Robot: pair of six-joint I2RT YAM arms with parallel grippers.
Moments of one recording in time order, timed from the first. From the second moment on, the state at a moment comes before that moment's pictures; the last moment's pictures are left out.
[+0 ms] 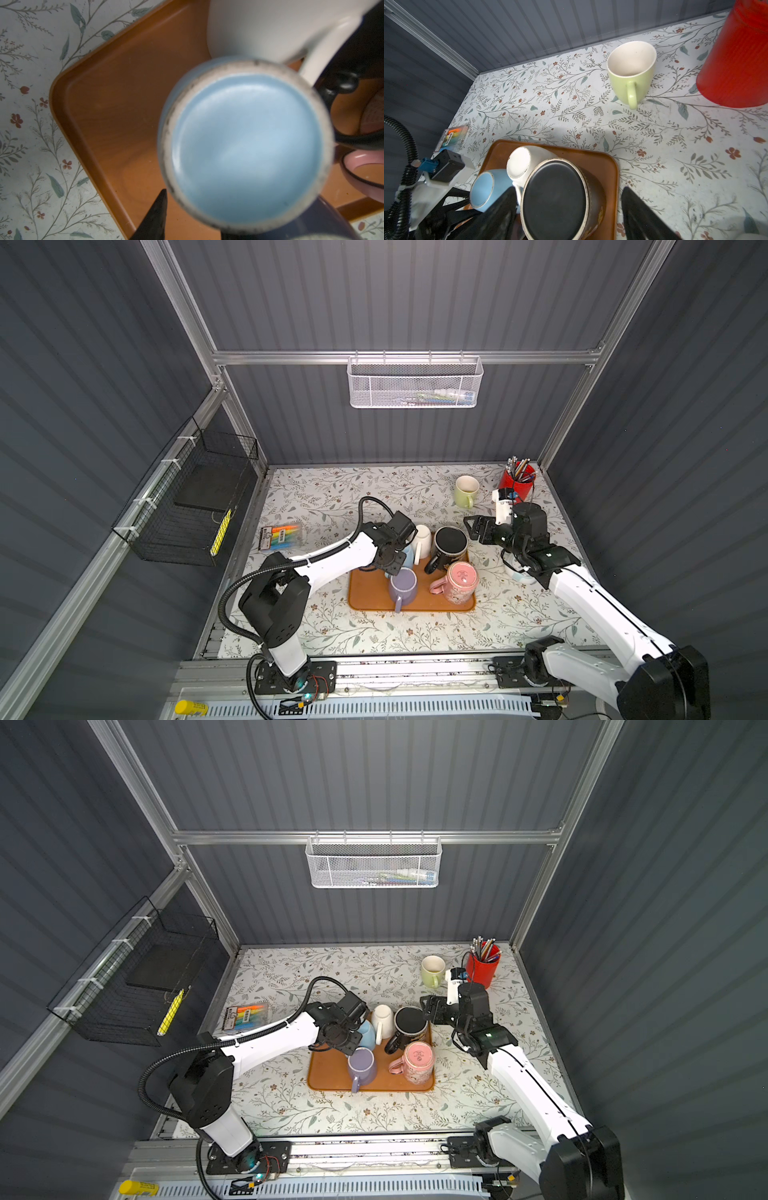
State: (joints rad) left arm -0.82 1.70 1.23 -0.80 -0.15 -0.23; right arm 0.29 1.08 0.77 -0.21 -0.16 0.36
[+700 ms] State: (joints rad) left arm -0.82 1.79 1.31 -0.80 -0.14 -0.21; right arm 0.29 1.09 0.77 -0.20 -0.16 0.36
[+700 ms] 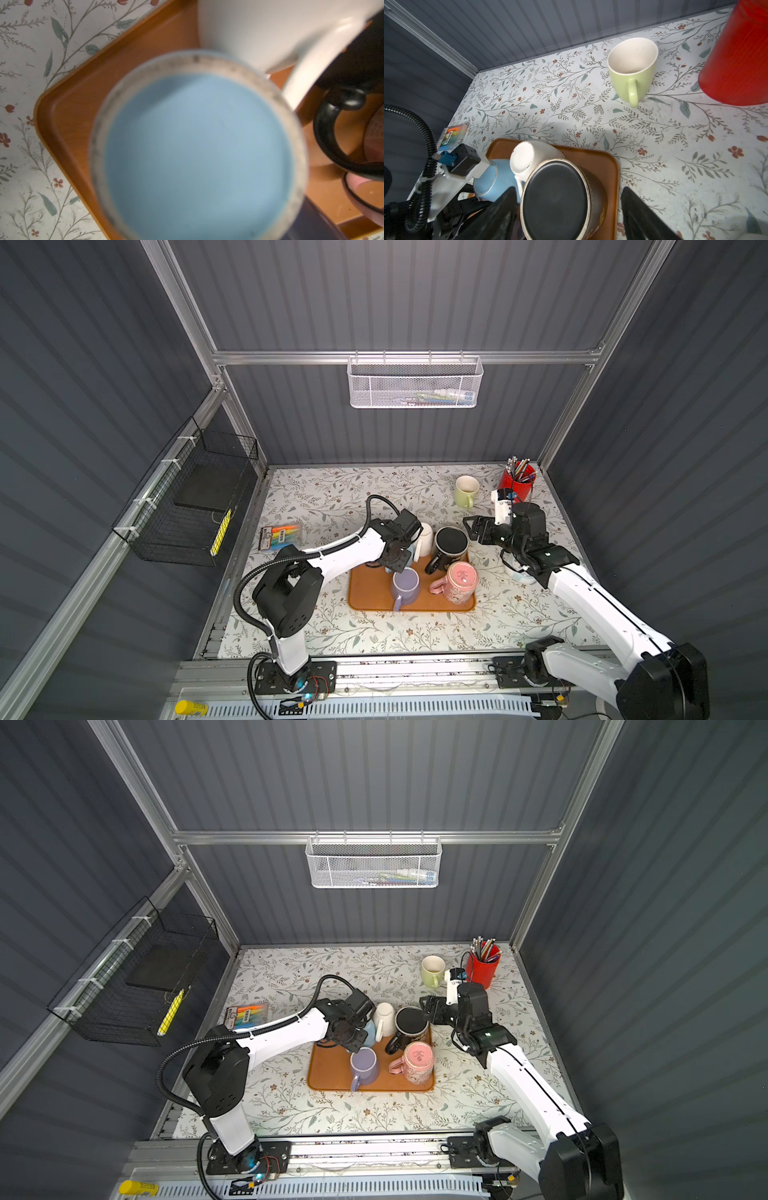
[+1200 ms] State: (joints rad) left arm -0.82 1.80 1.31 -0.80 -0.14 -0.21; right arm 0.29 1.09 0.77 -0.20 -0.18 0.36
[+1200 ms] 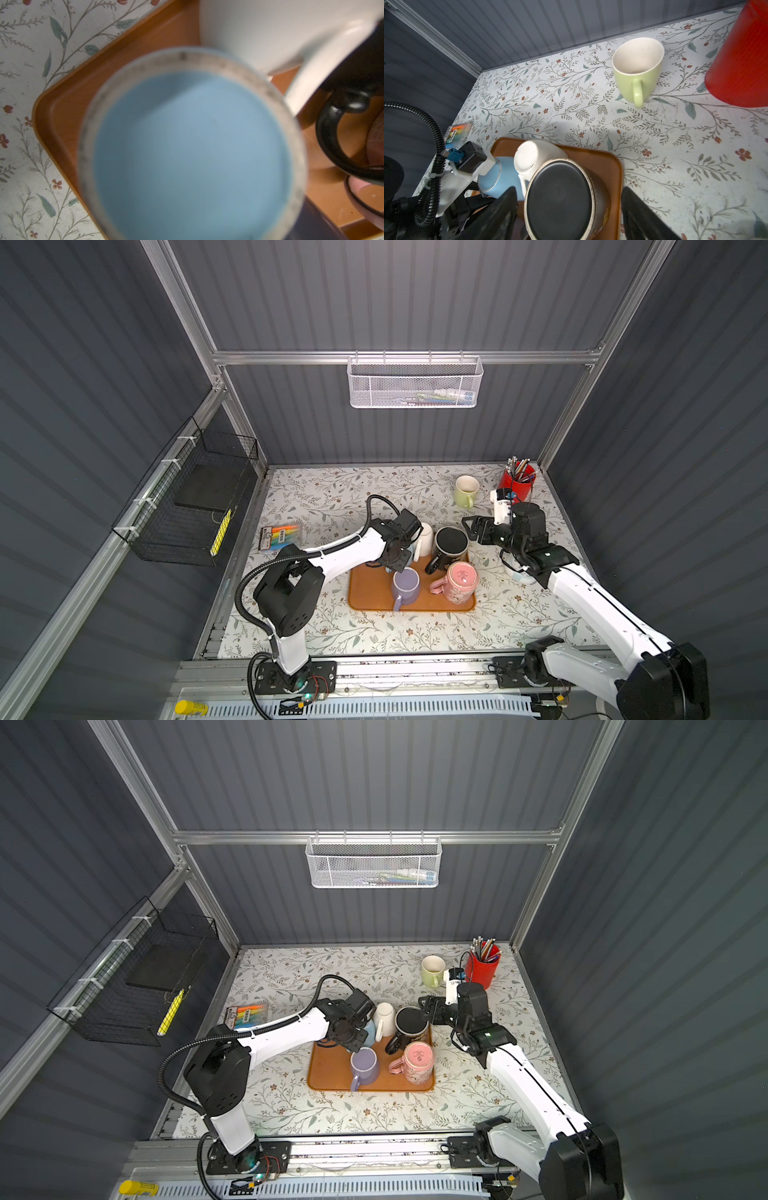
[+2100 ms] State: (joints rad) left arm -0.82 1.77 1.27 -0.80 -0.23 -0.21; right arm 0.29 1.09 0.77 -0.19 -0.20 0.37
